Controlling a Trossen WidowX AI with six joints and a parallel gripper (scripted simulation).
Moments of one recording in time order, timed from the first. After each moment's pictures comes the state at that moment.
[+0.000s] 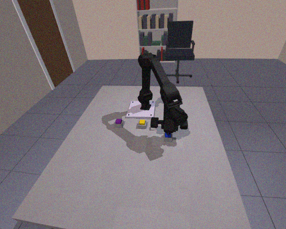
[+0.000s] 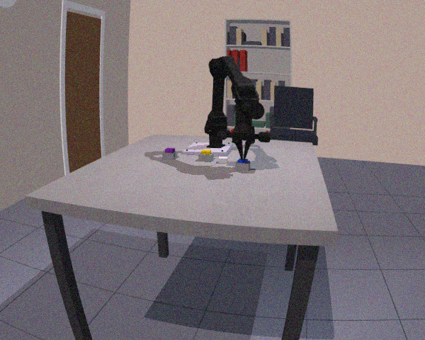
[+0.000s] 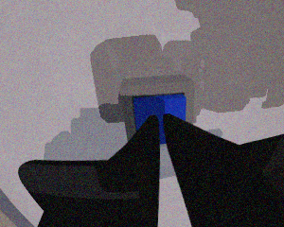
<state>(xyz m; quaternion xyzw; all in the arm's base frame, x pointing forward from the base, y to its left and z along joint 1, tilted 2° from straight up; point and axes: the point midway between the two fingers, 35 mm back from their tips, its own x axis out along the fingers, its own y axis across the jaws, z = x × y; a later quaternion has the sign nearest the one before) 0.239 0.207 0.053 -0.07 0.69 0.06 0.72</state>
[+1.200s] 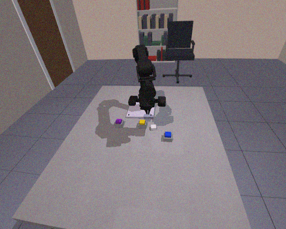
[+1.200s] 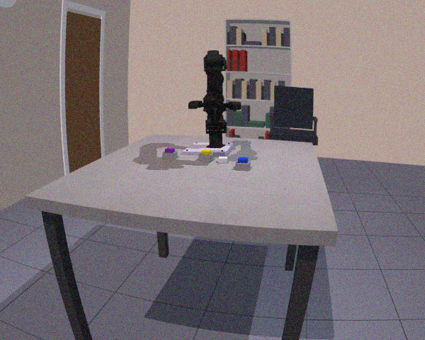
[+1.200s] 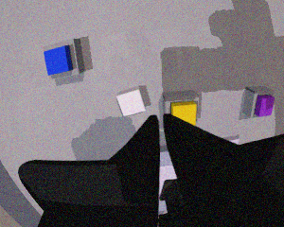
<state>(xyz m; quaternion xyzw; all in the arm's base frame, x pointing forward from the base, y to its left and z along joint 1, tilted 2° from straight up) 0.210 0.089 0.156 -0.07 0.69 0.05 0.72</state>
